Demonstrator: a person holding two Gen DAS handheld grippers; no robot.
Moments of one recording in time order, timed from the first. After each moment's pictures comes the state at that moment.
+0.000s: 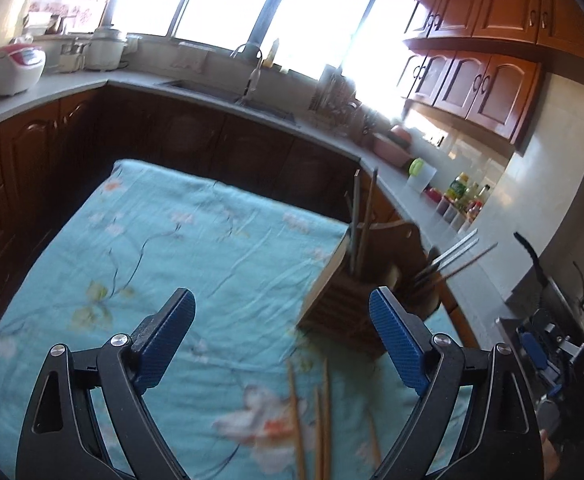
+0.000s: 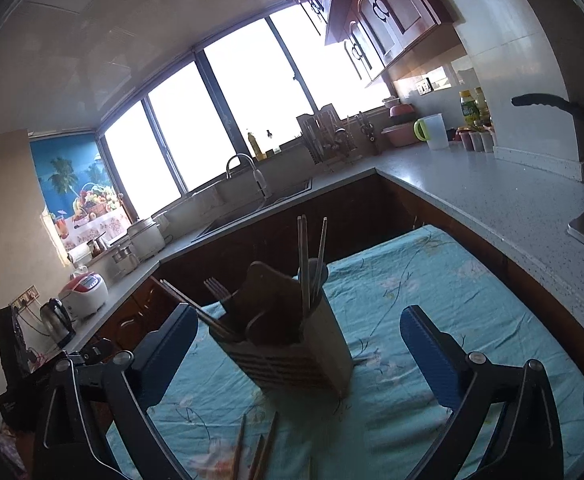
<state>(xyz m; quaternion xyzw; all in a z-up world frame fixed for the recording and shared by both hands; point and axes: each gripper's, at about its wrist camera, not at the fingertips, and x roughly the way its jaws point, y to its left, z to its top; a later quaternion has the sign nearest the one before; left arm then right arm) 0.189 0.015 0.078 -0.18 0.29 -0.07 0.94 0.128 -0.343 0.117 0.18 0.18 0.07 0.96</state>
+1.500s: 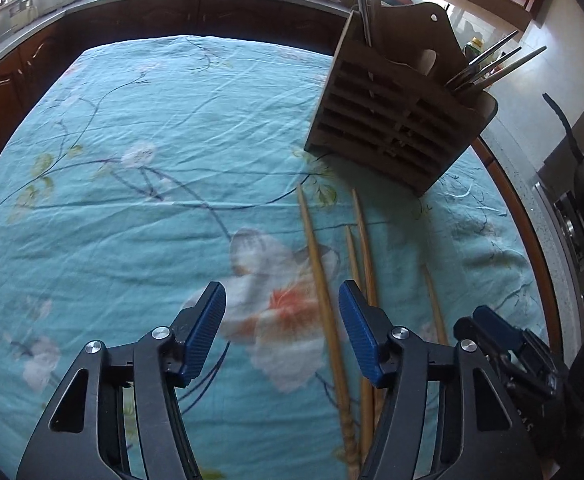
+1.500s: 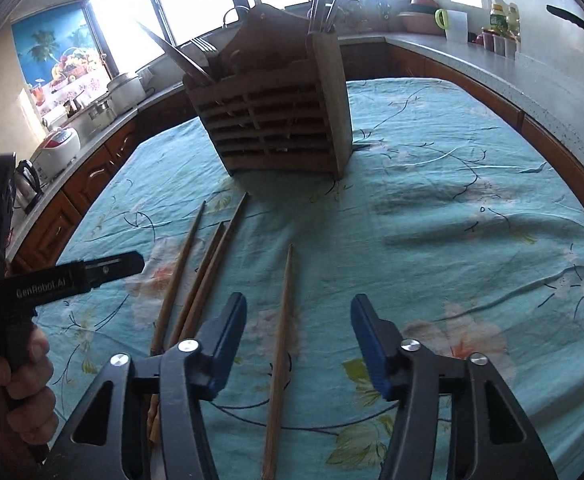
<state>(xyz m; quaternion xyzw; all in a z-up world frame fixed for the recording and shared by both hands) 0.208 -0.045 -0.031 -0.07 0.48 -0.11 0.87 0.111 -0.285 -0.015 0.08 0.41 0.08 0.91</state>
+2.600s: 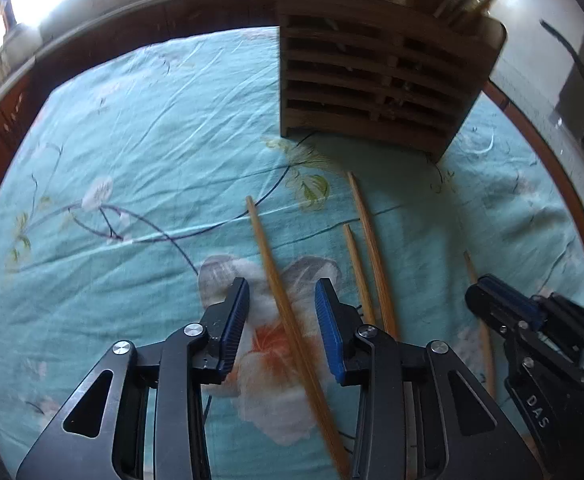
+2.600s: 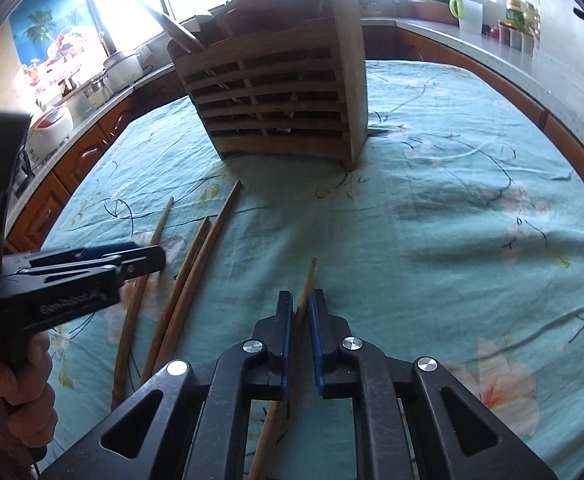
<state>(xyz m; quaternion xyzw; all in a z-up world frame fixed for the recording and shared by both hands) 0.228 -0.095 -0.054 0.06 0.49 -0.10 0.86 0.143 -0.272 -0.034 0.05 0.44 0.08 0.90</state>
